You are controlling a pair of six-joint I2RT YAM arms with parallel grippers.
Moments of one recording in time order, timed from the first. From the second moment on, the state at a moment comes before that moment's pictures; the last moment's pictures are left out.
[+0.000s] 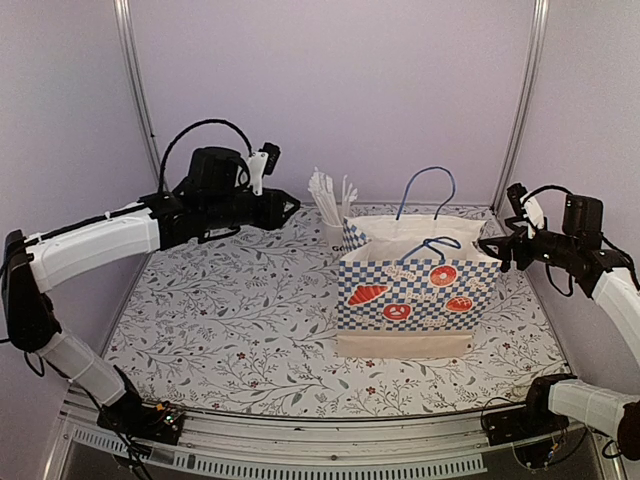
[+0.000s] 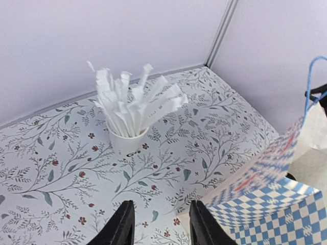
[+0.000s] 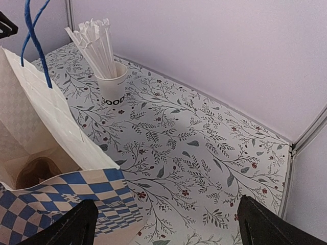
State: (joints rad) left arm -0.74 1.50 1.24 -0.15 0.01 -0.24; right arm -0.03 0.91 0.79 -0.33 -0.53 -0.37
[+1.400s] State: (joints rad) left arm -0.65 1.97 1.73 -0.17 0.15 -0.04; right arm -0.03 0.91 0.76 -0.31 -0.50 -0.40
